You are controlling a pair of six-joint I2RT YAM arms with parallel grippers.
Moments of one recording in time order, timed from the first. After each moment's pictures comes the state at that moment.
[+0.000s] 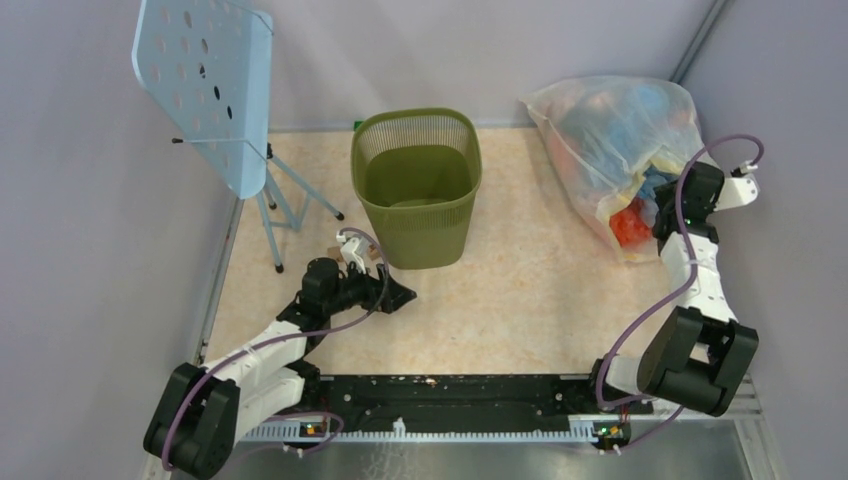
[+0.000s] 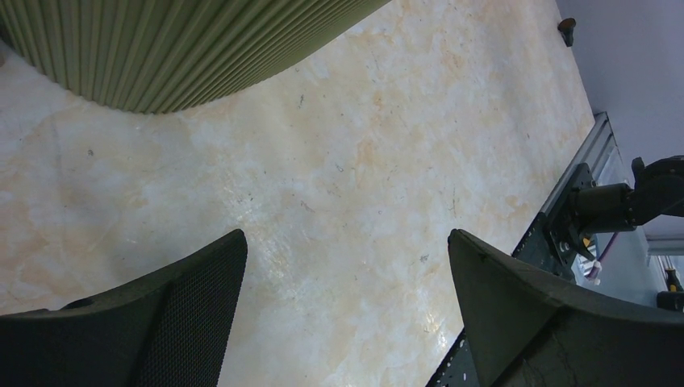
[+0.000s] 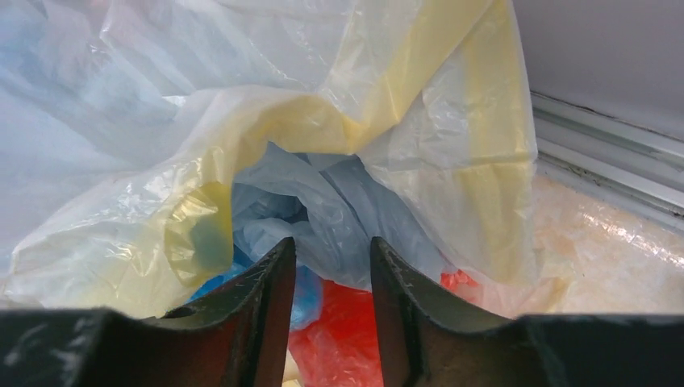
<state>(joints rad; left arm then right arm) -0.39 0.97 0.21 0.34 0.52 -0.53 -0.36 1.27 0.92 -0.11 0.28 0.80</state>
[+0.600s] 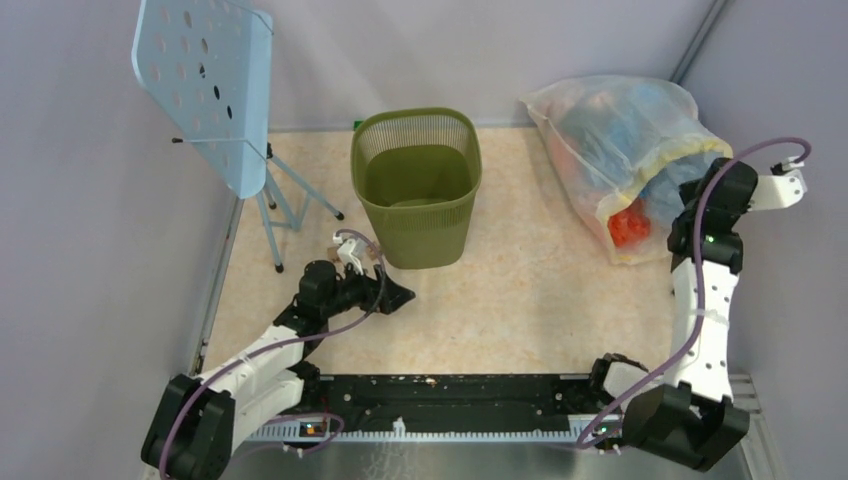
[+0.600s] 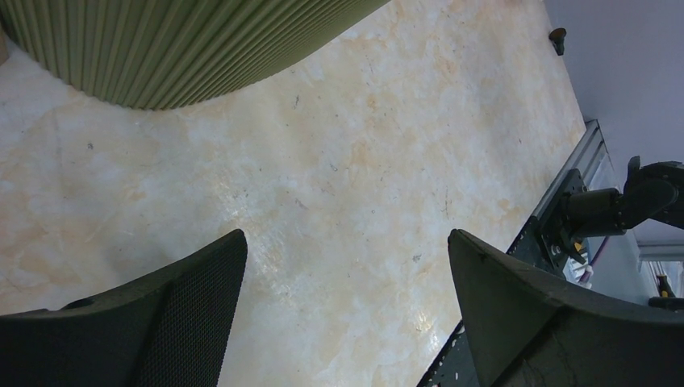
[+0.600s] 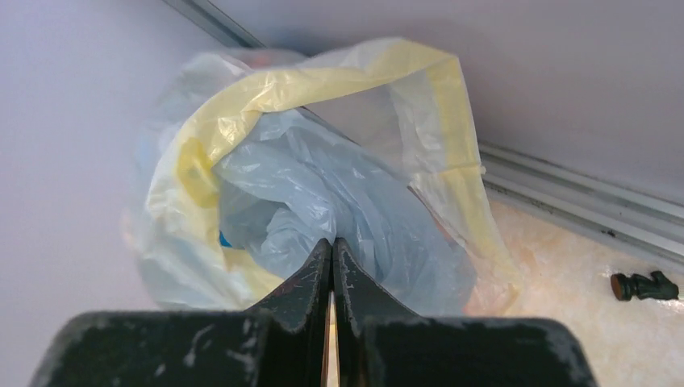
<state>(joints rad) -0.39 0.92 0.20 0.32 0.50 -0.55 -0.36 1.07 1.05 -0.34 0.37 0.77</state>
